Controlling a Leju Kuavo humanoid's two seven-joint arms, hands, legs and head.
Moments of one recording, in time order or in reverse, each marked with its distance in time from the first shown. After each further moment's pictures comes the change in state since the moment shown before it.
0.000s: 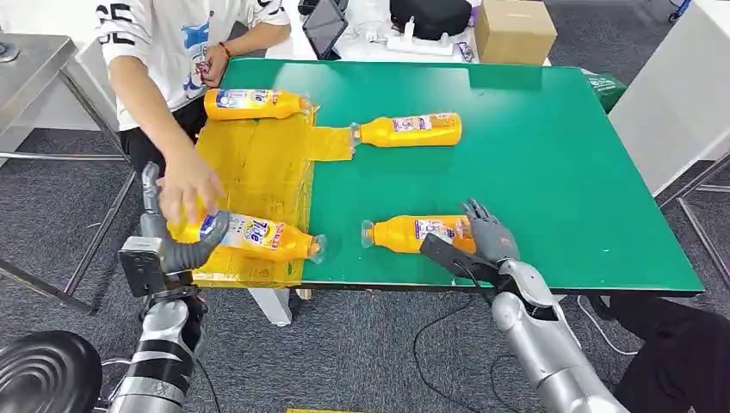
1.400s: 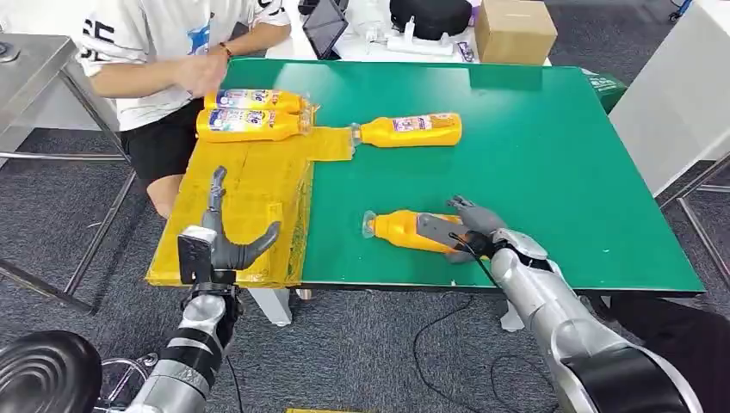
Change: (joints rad) left arm -0.099 -0.035 -0.101 0.244 0.021 -0.082 -0.002; right arm -0.343 0.053 0.057 0.543 -0.072 0.181 -0.164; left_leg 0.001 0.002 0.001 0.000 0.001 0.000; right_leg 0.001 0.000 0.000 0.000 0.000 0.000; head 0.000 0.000
